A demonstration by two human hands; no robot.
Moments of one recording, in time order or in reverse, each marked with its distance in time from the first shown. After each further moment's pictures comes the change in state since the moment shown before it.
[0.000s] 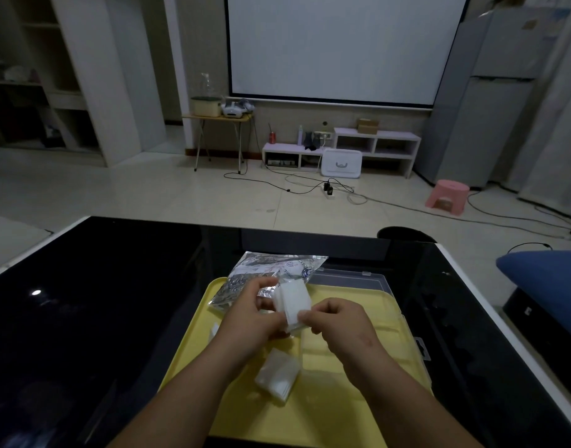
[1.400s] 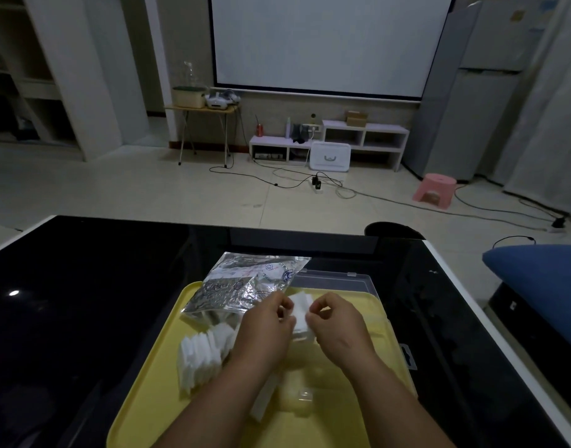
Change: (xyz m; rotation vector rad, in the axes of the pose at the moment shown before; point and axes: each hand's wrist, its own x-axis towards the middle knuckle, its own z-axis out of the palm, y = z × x) left_hand 0.039 -0.014 0.064 0.577 0.158 0.084; right_hand 0.055 0.040 -0.023 -0.324 0.109 -0.027
